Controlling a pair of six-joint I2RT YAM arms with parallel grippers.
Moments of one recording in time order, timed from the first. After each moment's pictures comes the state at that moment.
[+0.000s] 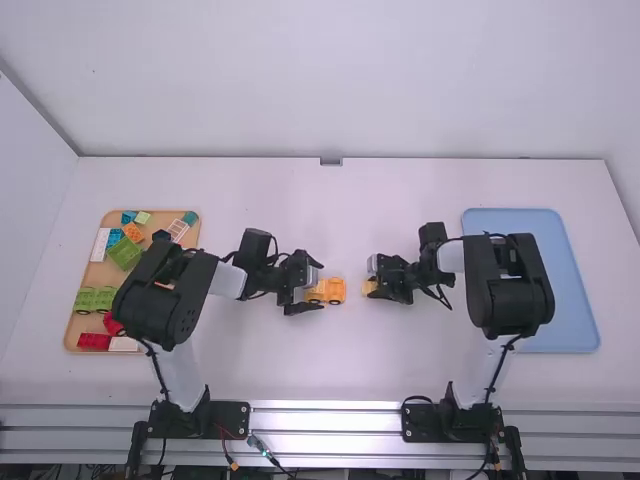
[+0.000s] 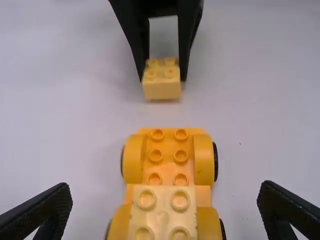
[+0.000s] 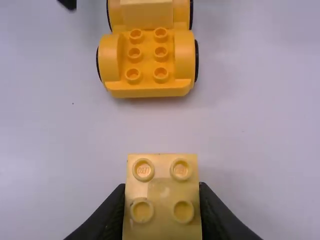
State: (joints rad) left arm -0.25 1.92 0.69 0.29 0.97 0.99; right arm 0.08 2.00 0.89 -0.40 -0.89 -1.44
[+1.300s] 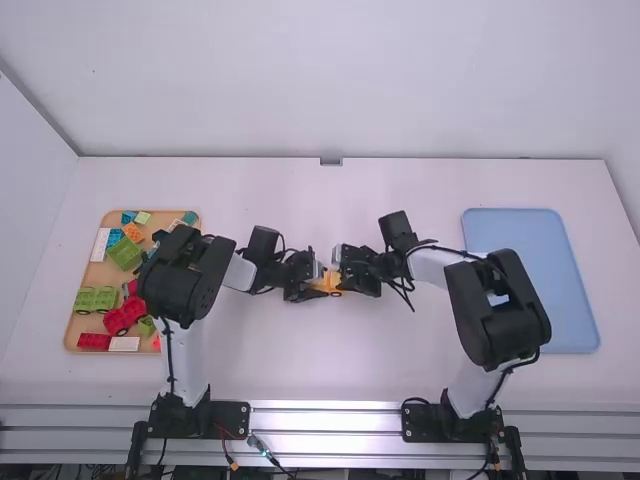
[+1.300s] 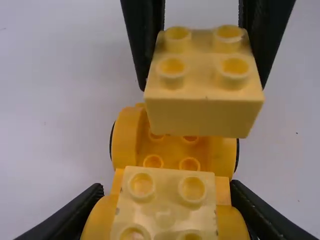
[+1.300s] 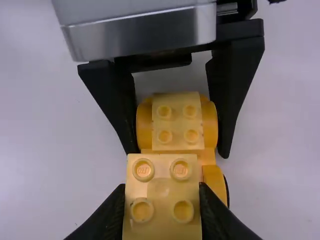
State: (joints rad) left arm -0.26 2.08 0.79 0.37 0.94 0.94; right arm 0.34 1.85 0.89 -0.24 -0.79 -1.05
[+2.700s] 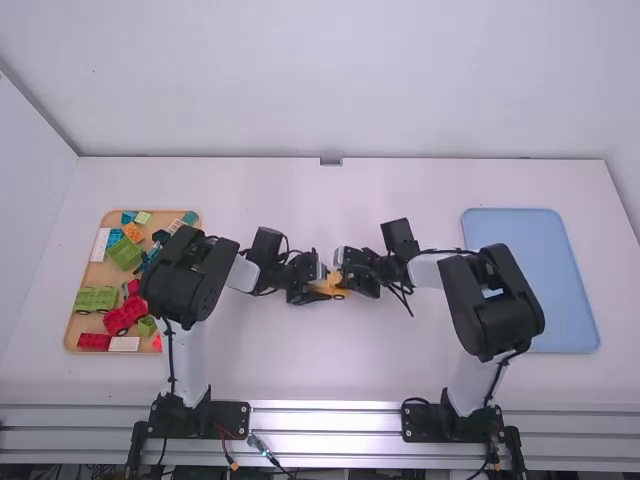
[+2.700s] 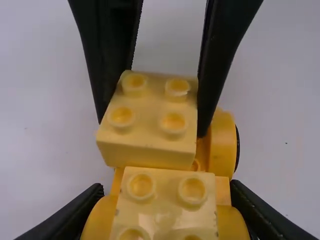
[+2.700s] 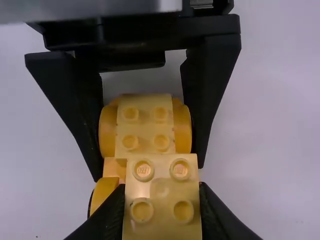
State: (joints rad) left arm -0.29 2.08 0.79 0.36 0.94 0.92; right arm 0.33 1.90 0.81 -0.02 -0.80 -1.01
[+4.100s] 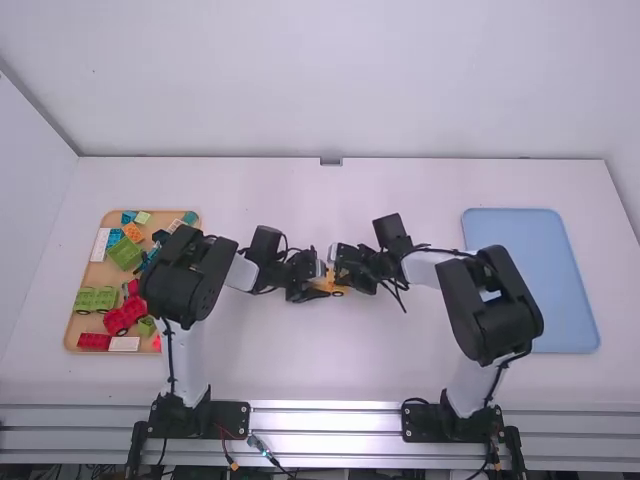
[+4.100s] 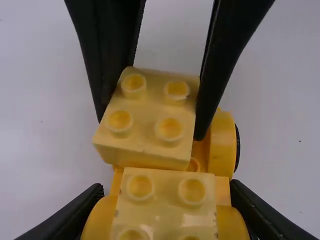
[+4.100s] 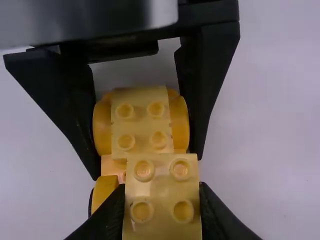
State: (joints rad) left arm -0.28 2.08 0.79 0.36 0.92 0.90; right arm 0.37 1.89 0.86 -0.08 -0.67 -0.98
